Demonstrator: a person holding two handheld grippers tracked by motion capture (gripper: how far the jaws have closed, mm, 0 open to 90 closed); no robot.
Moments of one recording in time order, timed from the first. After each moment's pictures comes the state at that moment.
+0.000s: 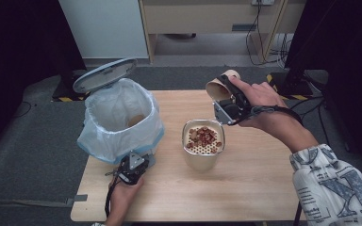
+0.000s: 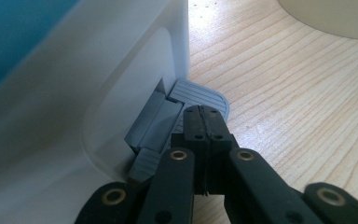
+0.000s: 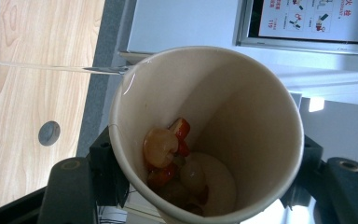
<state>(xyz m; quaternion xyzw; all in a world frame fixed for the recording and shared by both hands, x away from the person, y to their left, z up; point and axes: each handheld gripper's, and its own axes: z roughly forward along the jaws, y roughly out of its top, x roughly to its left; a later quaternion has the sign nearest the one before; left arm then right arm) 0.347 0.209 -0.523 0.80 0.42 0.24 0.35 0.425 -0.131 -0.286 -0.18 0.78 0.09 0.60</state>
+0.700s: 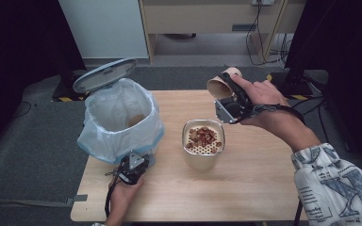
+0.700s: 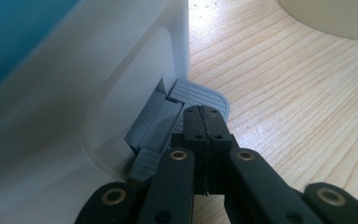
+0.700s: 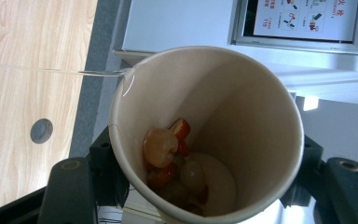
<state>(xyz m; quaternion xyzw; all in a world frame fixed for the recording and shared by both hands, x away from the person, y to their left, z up) 0.347 0.209 -0.523 0.80 0.42 0.24 0.35 0.425 -0.134 -0.279 -0.18 0.77 0.09 0.61</state>
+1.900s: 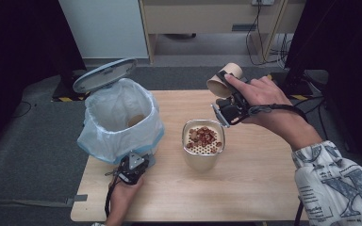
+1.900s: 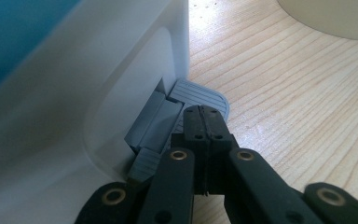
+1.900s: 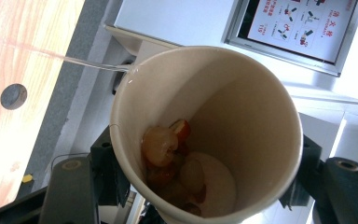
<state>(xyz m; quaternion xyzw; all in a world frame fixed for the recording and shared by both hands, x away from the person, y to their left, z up) 0.347 0.209 -0.523 0.80 0.42 0.24 0.35 0.423 -0.128 -0.278 -0.24 0.74 0.02 0.63</state>
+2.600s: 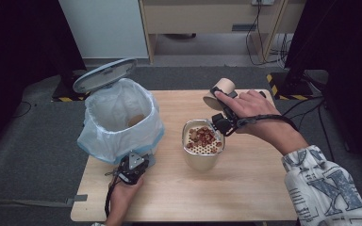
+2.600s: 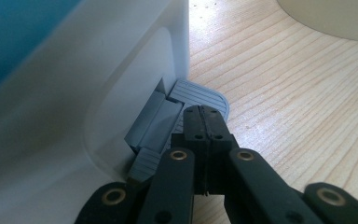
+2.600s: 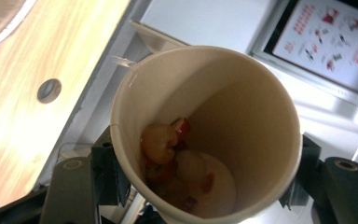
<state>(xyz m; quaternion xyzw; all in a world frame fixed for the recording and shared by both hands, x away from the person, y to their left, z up) 0.347 0.209 -0.523 0.80 0.42 0.24 0.35 0.428 -0.118 -0.328 -0.28 0.75 -0.02 0.60</state>
